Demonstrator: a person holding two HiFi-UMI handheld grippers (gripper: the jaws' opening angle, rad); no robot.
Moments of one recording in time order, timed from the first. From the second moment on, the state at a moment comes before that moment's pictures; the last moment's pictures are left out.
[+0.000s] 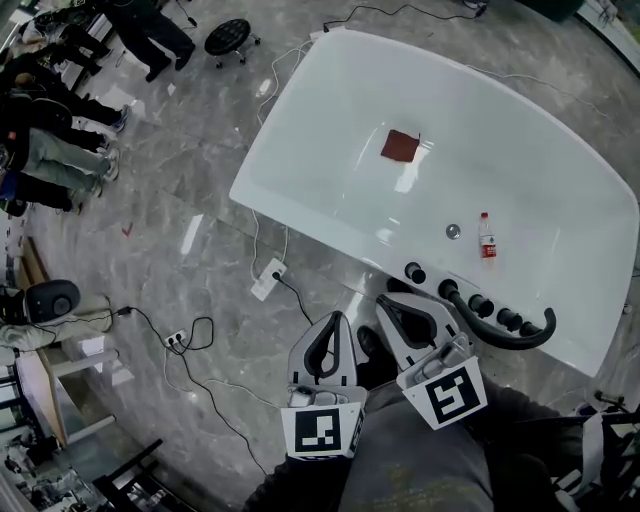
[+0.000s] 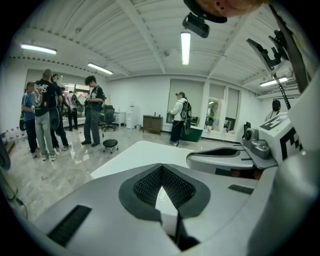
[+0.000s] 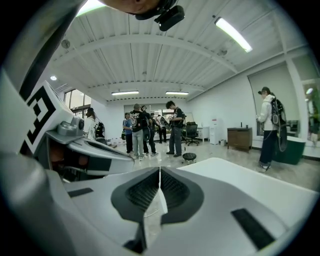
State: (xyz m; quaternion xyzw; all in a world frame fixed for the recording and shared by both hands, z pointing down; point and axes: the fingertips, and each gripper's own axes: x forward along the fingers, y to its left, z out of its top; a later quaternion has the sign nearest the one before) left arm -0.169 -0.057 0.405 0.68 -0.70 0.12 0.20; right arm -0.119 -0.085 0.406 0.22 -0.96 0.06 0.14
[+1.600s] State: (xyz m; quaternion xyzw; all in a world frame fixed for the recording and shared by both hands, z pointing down) left arm -0.137 -0.121 0.537 0.73 -0.63 0.14 0.20; right arm -0.077 -0.140 0.563 0.30 -0.94 0.03 0.18
